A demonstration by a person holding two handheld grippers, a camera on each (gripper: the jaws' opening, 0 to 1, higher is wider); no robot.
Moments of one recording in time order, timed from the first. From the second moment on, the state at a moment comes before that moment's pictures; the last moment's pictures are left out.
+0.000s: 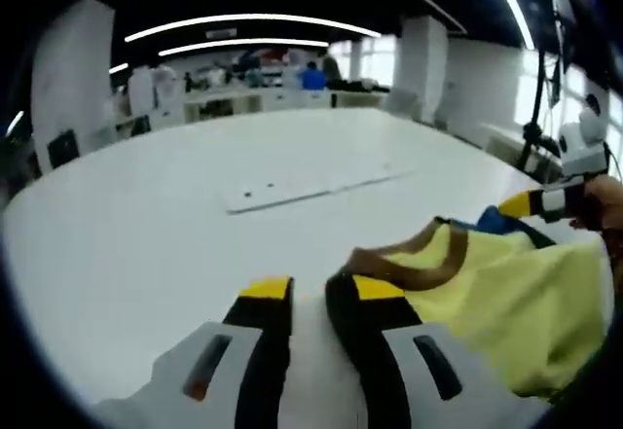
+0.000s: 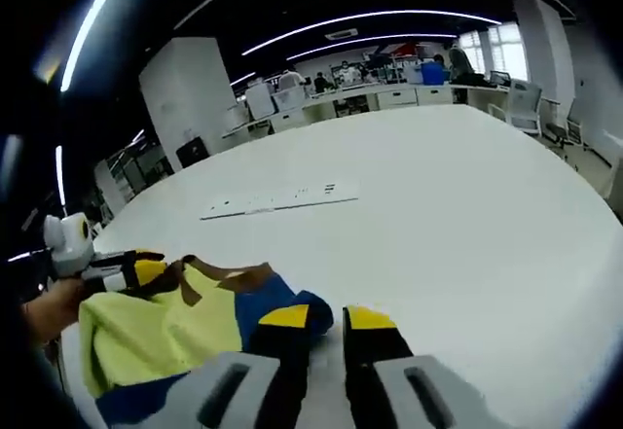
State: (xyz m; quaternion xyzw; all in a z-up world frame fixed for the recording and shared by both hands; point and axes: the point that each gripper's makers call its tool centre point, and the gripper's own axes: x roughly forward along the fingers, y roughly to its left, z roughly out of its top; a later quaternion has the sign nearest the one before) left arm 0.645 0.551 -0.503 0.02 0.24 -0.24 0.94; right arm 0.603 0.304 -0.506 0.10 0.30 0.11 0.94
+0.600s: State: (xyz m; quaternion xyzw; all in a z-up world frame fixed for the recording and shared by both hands) left arm 0.606 0.573 -0.455 0.00 0.19 -0.27 0.95; right arm 0.544 0.359 -0.460 0.05 0.30 0.22 0.93
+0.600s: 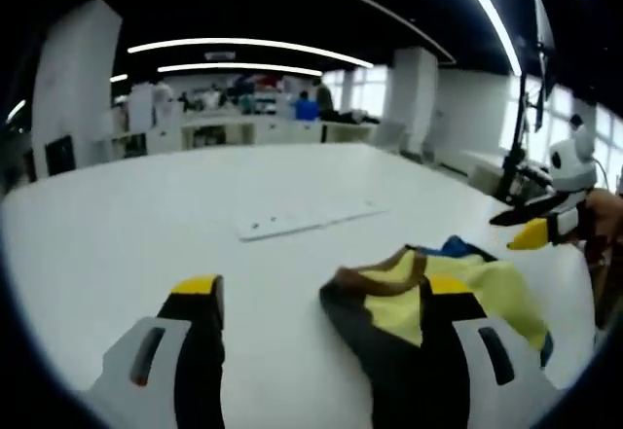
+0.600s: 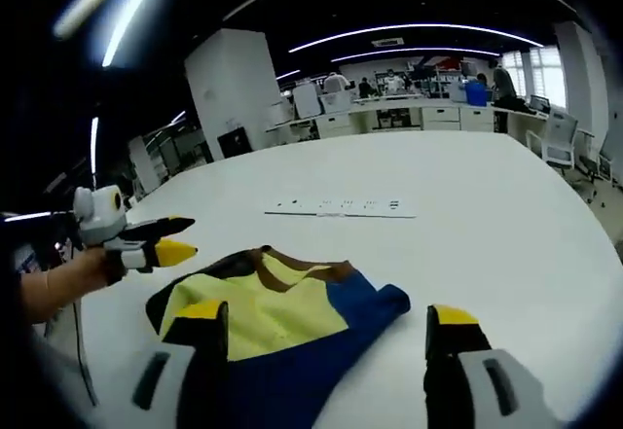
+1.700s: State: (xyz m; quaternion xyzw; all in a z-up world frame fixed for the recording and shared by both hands) left arm 0.512 0.568 -0.493 0.05 0.21 -0.34 0.91; right arm 0.423 0.430 -0.477 -0.04 0.28 0.34 0.90
